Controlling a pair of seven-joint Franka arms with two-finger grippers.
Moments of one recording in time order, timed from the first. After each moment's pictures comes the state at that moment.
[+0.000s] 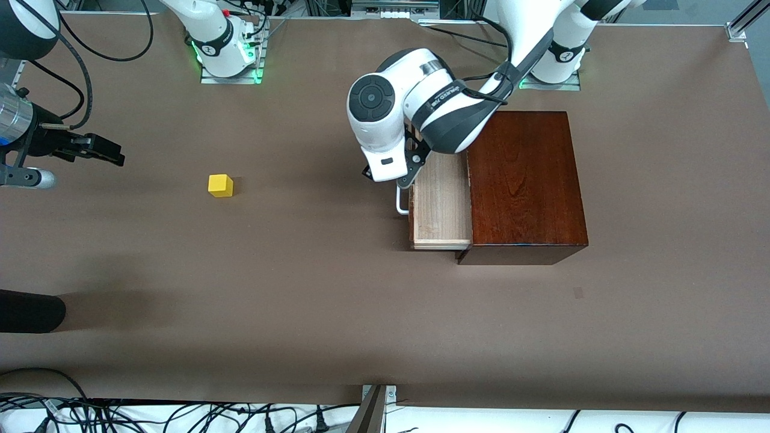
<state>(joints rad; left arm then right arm) -0.53 0.72 -0.42 -1.17 0.13 1.69 -1.92 0.04 0.08 -0.05 -1.61 0.00 1.57 0.08</state>
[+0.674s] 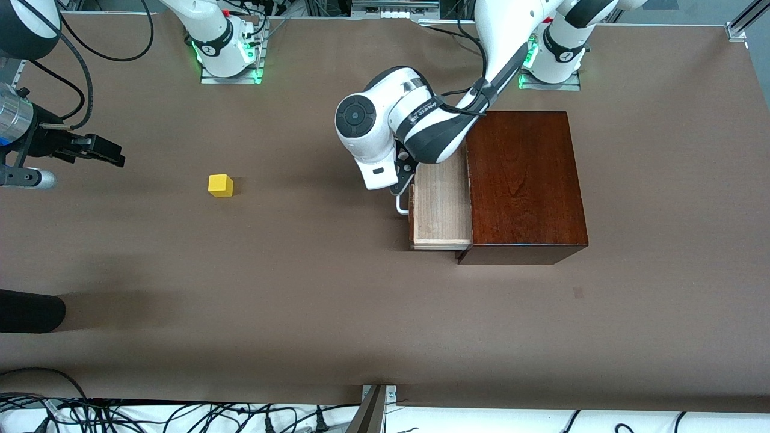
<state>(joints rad) -0.62 0.79 -0.31 -1.17 0.13 1.70 -1.92 0.05 0.08 -0.05 -1.61 0.00 1.58 0.08</state>
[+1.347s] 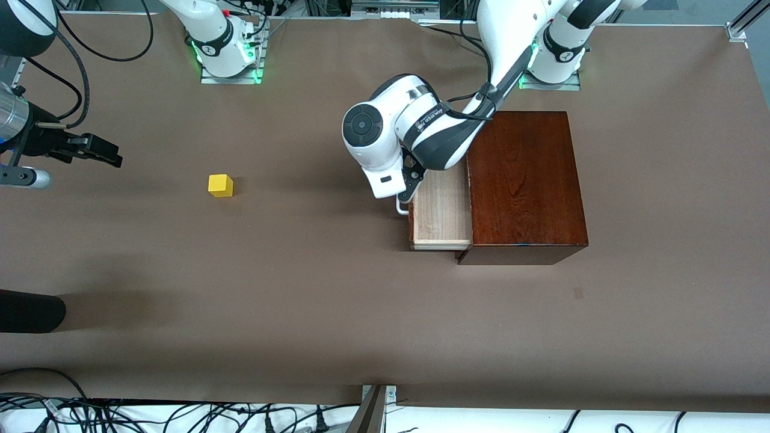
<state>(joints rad) -0.62 0.79 -0.27 -1.17 0.13 1.70 -1.92 0.05 0.08 -0.05 -1.60 0.00 1.58 0.08</state>
